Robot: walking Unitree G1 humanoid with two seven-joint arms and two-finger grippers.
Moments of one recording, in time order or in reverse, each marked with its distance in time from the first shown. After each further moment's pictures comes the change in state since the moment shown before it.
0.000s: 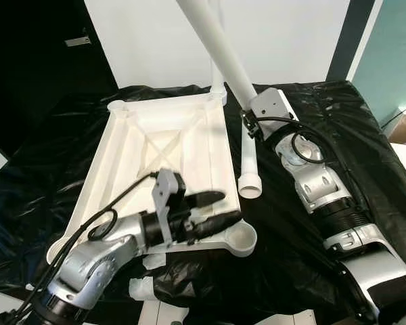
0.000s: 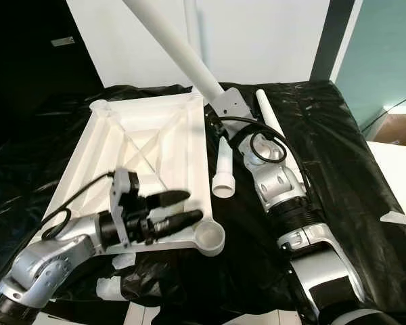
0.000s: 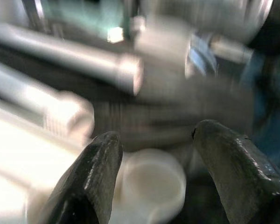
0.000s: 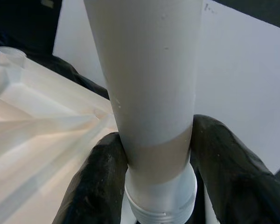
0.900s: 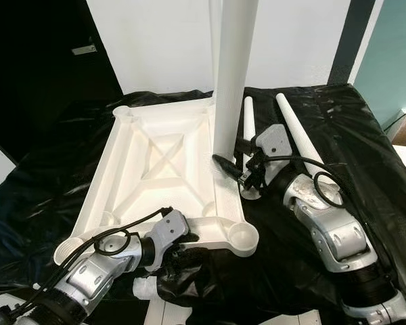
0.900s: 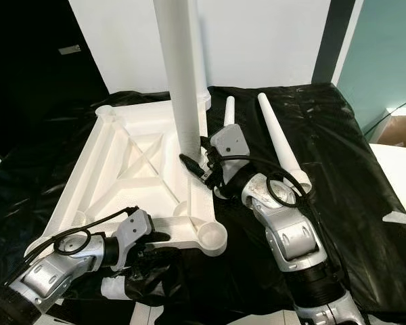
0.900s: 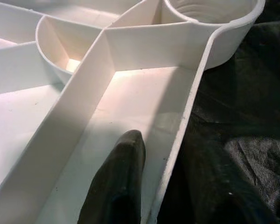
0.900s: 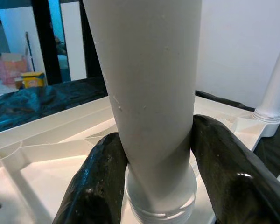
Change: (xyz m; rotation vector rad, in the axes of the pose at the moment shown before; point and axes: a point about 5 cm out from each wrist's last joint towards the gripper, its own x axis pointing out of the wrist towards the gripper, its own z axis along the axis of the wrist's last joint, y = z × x) left arm -0.004 0.027 -0.064 0.123 0.376 0.091; right arm -0.082 0.036 0.025 0.358 -0.109 0.395
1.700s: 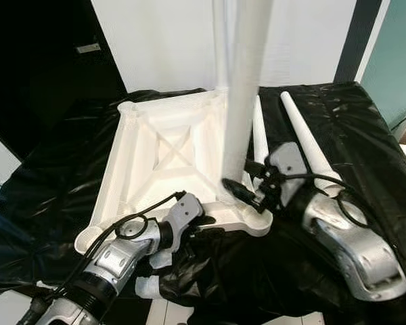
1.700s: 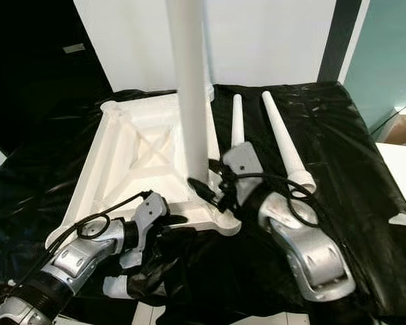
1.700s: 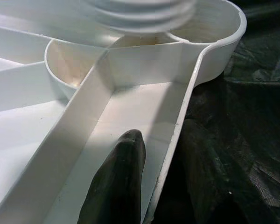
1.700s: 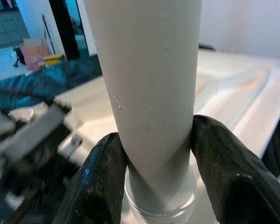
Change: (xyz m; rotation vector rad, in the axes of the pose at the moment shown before) left arm 0.020 0.022 0.016 0.007 -0.106 0.065; right arm -0.040 0.010 -0.010 0.088 0.131 0.088
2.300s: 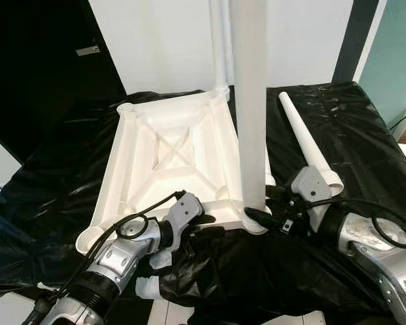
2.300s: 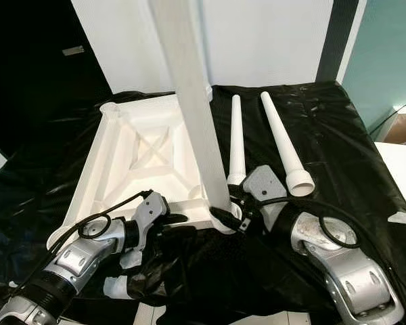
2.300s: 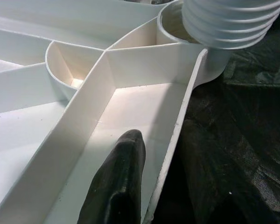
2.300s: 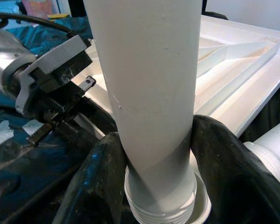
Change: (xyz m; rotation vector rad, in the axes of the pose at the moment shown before) left arm 0.003 0.002 -0.002 0.000 -0.014 0.003; right arm -0.036 0.002 -0.007 -0.122 0.140 0.094
